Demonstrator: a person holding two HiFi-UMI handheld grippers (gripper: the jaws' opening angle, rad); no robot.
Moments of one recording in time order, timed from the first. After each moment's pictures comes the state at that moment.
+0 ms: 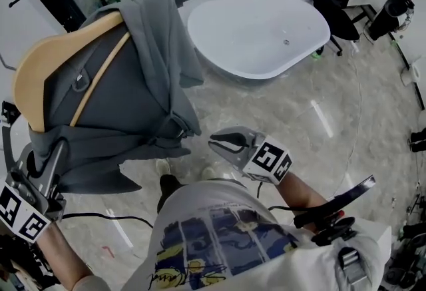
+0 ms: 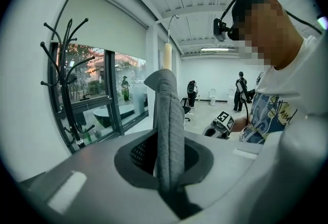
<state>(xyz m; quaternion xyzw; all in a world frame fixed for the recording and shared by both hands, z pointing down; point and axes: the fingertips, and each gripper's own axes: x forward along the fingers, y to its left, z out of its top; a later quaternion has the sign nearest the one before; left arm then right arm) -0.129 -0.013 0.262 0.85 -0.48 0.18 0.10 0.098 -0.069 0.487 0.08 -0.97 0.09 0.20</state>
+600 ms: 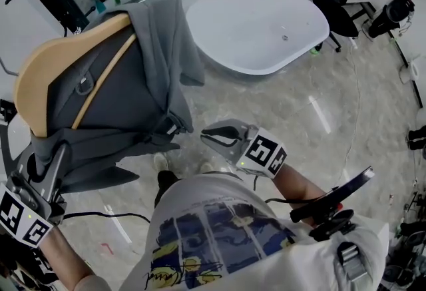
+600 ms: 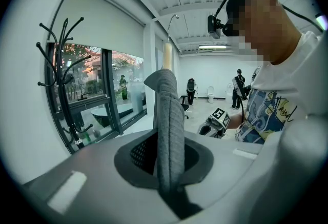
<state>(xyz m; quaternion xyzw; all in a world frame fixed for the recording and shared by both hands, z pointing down) -0.124 -0.013 0.271 0.86 -0.47 0.19 0.10 0.074 -0.073 0.477 0.05 -0.98 0.07 0.19</state>
